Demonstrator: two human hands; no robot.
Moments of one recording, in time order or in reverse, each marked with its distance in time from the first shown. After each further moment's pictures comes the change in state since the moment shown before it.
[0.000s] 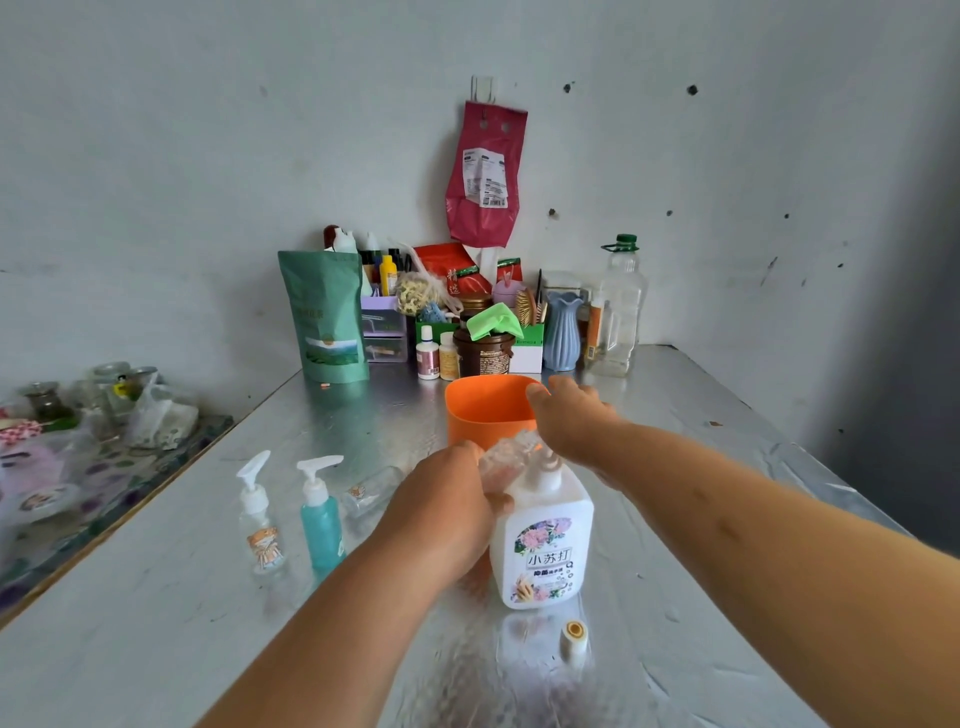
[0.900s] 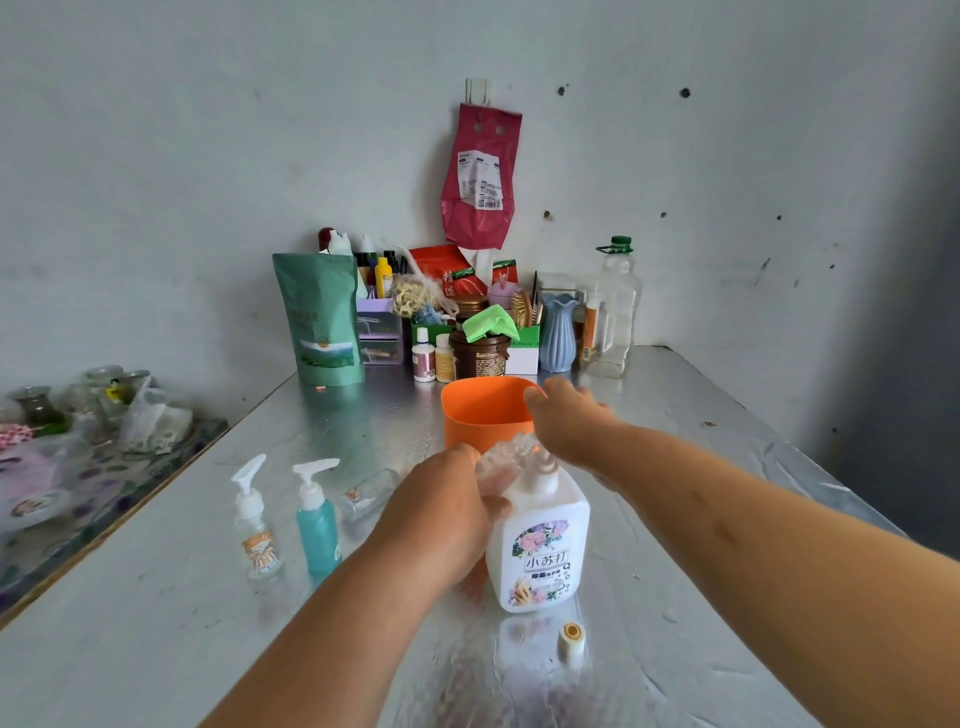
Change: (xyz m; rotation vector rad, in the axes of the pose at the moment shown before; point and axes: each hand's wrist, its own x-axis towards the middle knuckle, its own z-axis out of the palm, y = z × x) left_hand 0.001 -0.002 0.002 -0.026 -0.004 -0.012; right_hand 0.010 0.004 0.006 0.028 0.032 0.009
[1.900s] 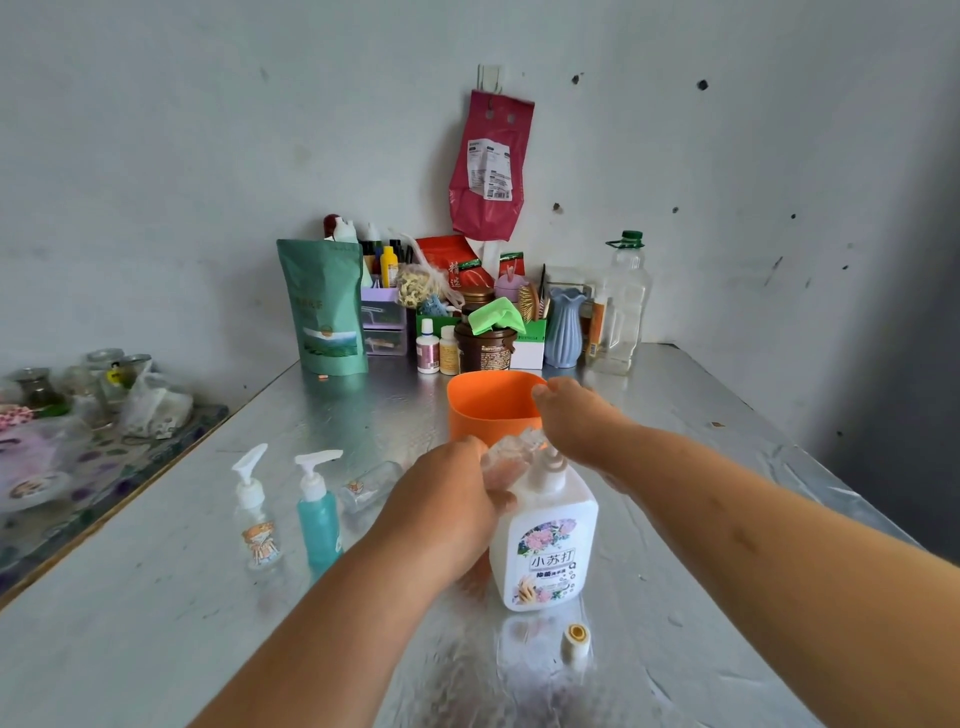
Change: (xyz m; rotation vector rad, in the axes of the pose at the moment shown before) left_hand 0.007 -0.006 0.001 -0.001 0.015 0.028; right_hand 0.015 0.001 0.009 -0.043 -0.007 -0.022
